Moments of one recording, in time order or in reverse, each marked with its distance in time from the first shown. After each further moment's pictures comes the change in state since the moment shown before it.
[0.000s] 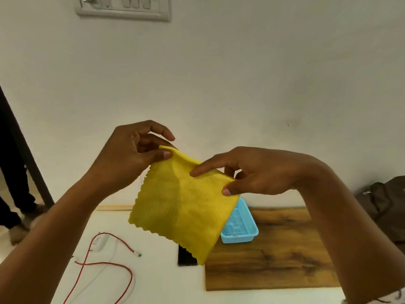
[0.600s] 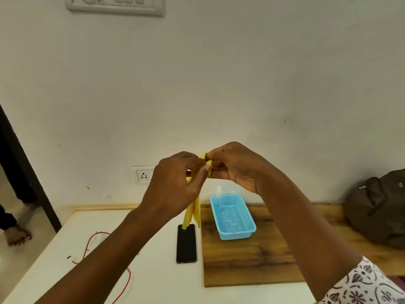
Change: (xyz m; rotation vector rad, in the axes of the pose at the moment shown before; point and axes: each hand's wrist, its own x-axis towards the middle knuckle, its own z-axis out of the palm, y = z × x) left_hand -0.016 -0.014 0.087 0.320 0.118 0.096; right_hand 0.041 0.025 0.030 0.883 0.571 0.459
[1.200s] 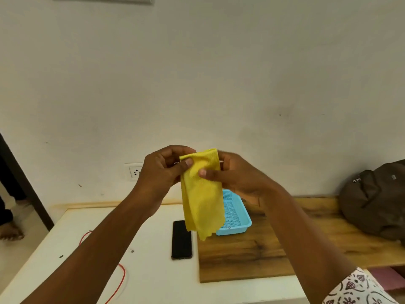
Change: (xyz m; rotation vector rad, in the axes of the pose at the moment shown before) left_hand 0.014 -0.032 0.013 -0.741 -0.101 -0.388; right_hand 0.008 0.051 -0.021 -0.057 -0.165 -0.166
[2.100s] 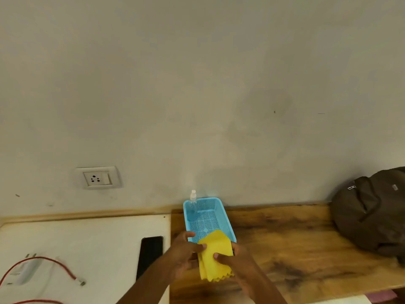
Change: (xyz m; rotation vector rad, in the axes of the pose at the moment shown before) left_hand 0.045 -0.242 0.099 -0.215 -0.113 -0.973; right_hand 0.004 0.262 -0.045 0.241 0.343 0.583
